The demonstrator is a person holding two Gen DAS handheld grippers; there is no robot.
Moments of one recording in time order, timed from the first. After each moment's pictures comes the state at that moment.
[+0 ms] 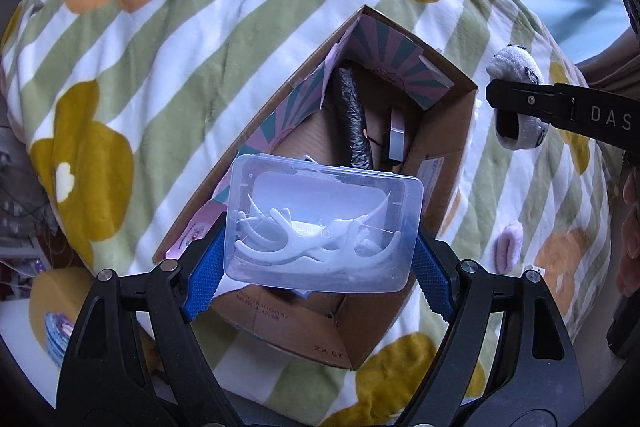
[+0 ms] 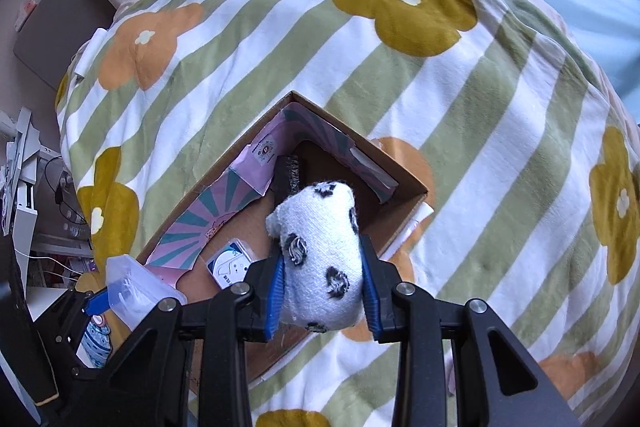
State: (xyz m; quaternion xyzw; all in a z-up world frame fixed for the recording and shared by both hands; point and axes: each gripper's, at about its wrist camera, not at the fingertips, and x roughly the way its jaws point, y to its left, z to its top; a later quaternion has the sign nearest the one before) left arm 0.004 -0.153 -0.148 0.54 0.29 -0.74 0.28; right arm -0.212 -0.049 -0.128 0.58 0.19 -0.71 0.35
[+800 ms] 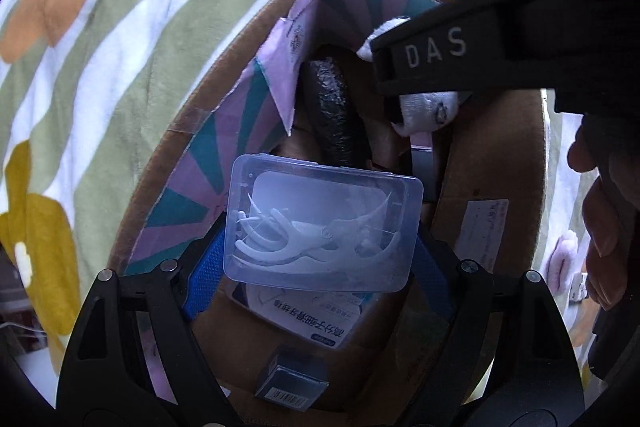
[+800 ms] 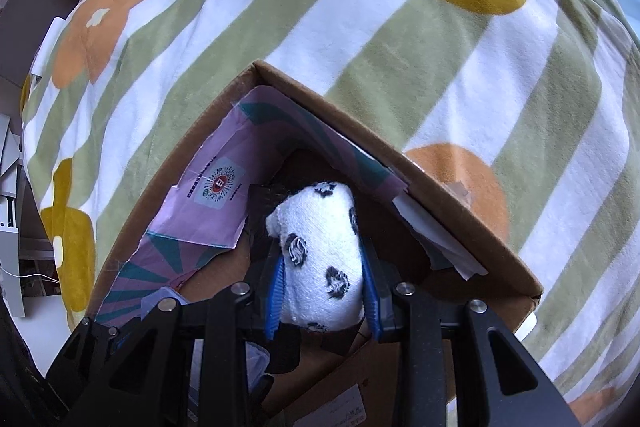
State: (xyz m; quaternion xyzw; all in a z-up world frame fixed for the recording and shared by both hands) left arm -0.080 -0.171 -0.245 0.58 0.22 -0.75 0.23; right arm -0.257 -0.108 -0.236 0.62 0.19 -0.68 0.34
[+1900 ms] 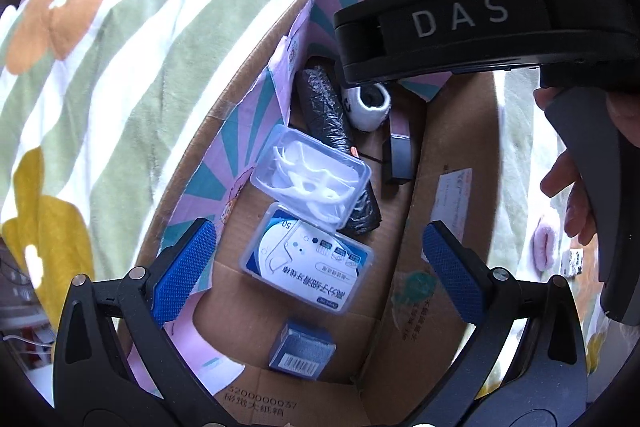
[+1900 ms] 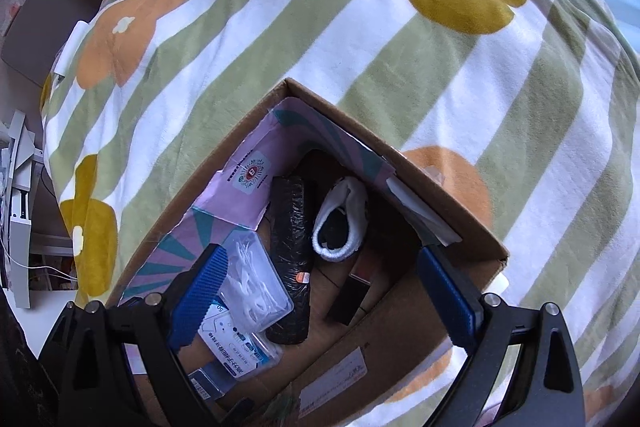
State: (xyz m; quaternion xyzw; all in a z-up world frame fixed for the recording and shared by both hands) left arm -0.071 -0.150 -0.205 0.56 0.20 -0.78 0.20; right arm -0.240 -0.088 -0.197 0.60 0.18 -0.69 0.36
